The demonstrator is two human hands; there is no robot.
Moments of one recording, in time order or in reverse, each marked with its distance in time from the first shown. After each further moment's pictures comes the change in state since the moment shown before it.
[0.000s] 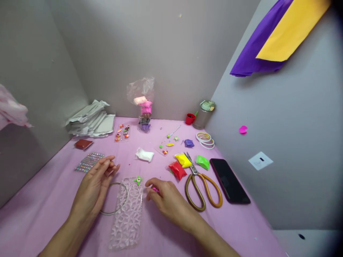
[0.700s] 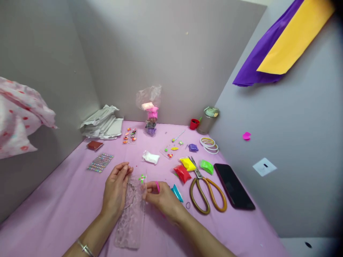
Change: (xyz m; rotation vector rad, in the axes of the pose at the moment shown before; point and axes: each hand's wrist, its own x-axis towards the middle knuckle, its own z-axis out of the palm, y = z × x) left_hand -0.014 -0.028 0.011 -0.026 0.082 0.069; right_hand 0.023 0.004 0.038 0.587 -0.011 0.128
